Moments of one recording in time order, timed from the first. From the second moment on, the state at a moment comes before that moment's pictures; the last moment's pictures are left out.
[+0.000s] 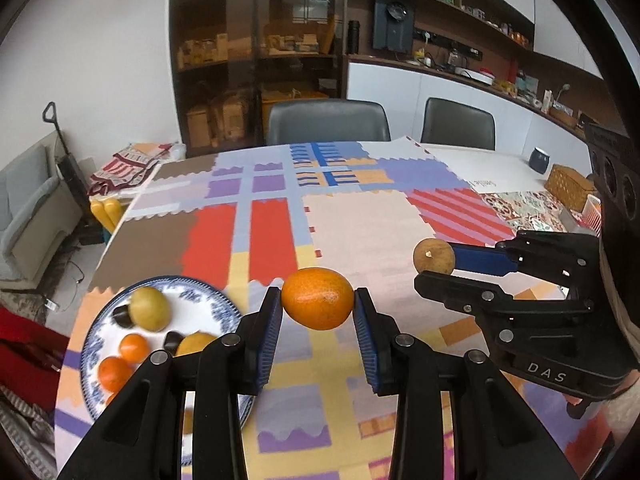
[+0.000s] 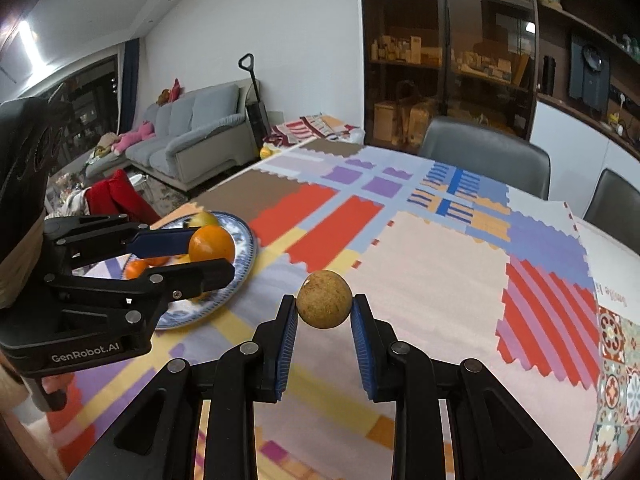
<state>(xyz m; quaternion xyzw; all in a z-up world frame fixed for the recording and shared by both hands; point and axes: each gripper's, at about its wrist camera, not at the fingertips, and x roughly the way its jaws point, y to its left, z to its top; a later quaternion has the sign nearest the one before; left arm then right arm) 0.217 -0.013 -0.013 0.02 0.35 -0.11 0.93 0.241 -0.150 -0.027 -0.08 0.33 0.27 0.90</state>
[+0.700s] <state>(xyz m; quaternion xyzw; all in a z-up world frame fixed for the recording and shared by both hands) 0.141 0.075 0.014 0.00 0.31 -0.04 0.95 0.180 -0.076 0.000 -0.06 0.31 0.30 0.90</state>
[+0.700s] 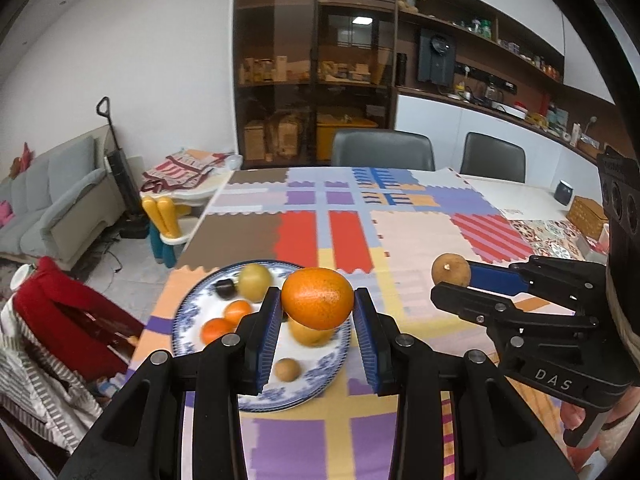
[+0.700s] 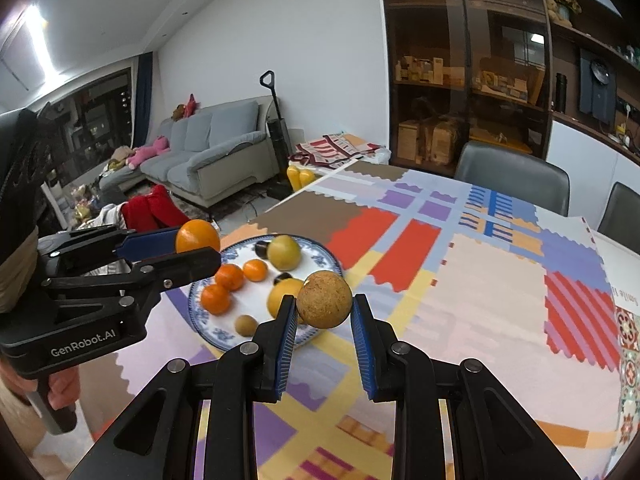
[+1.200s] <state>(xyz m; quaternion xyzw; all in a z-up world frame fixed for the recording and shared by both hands) 0.139 0.129 -0.009 -0.01 0.33 -0.03 0.94 0.177 -0.015 -0.010 -0.07 0.33 0.32 0.89</state>
